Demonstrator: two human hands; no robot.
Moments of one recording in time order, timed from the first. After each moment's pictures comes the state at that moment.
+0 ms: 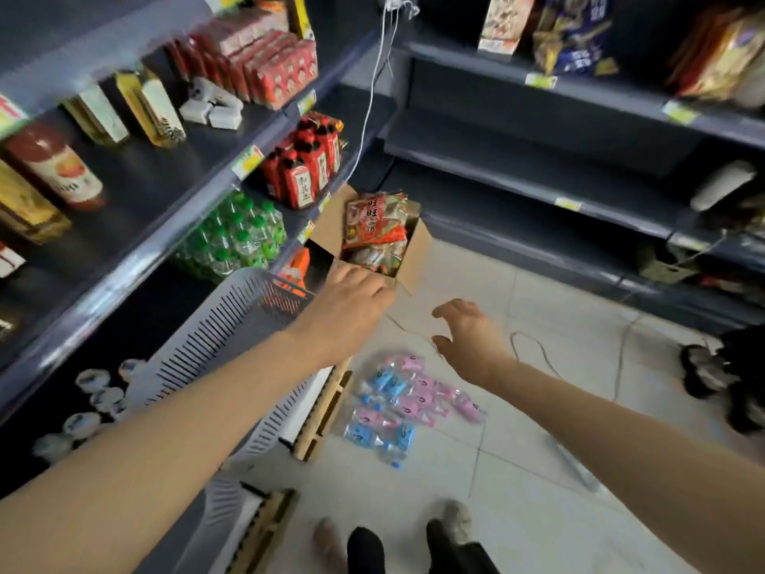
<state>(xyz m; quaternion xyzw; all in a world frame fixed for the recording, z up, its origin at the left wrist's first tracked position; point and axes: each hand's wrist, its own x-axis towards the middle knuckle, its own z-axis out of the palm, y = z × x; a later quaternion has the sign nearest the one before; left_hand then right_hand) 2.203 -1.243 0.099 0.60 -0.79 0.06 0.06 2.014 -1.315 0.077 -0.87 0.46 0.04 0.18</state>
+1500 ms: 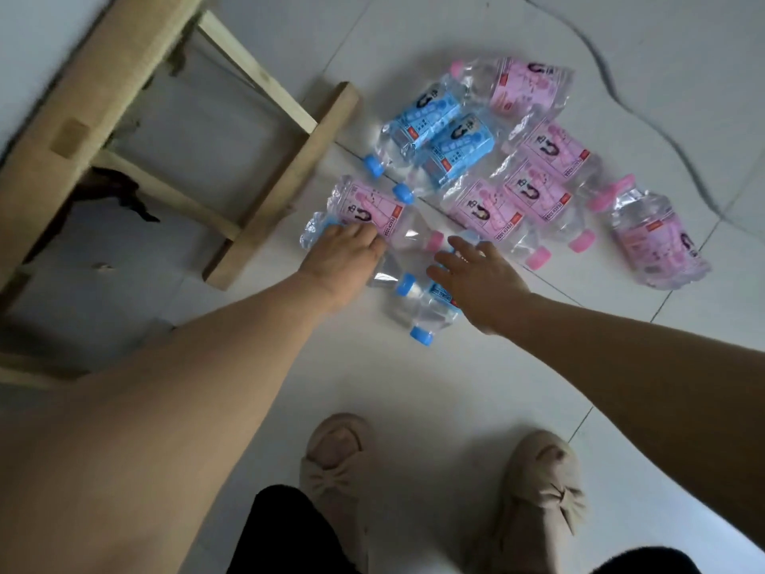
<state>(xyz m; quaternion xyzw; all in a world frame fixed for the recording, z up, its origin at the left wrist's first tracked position) 2.138 -1.240 -0.727 0.68 -0.70 -0.19 -0.15 1.967 -1.343 -0.717 -0.92 0.11 0.38 0.01</state>
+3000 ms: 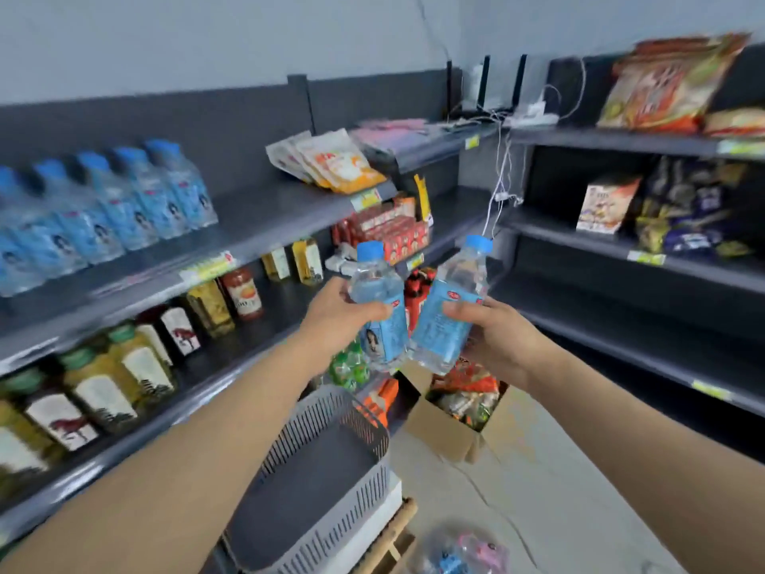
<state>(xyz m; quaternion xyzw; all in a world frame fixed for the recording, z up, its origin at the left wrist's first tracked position) 2.227 -1.261 0.230 0.75 -0.27 -0.21 0.56 2.070 -1.392 0.219 -0.57 0.24 -0.19 0.76</state>
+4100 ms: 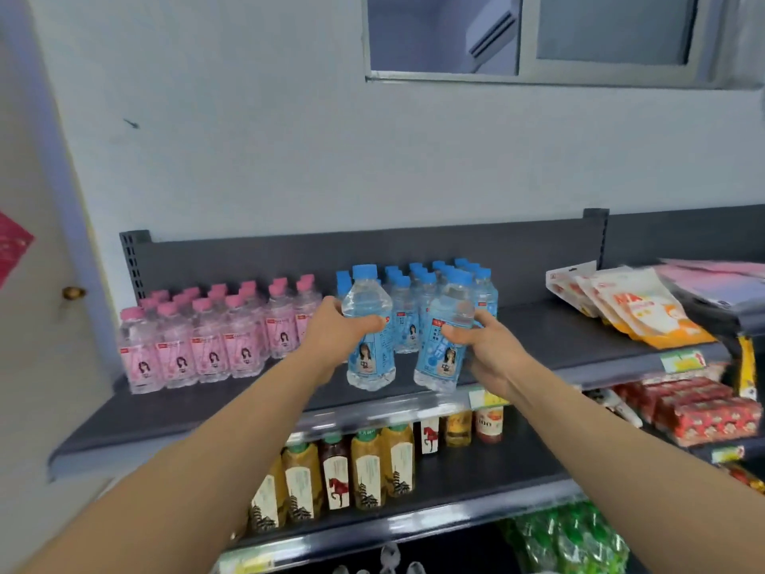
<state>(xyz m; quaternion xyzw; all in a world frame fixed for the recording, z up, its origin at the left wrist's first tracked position) 2.426 -0.992 0.368 0.79 -0.06 0.09 0.61 2.410 -1.191 0.343 -0.59 0.02 -0.06 0.81</state>
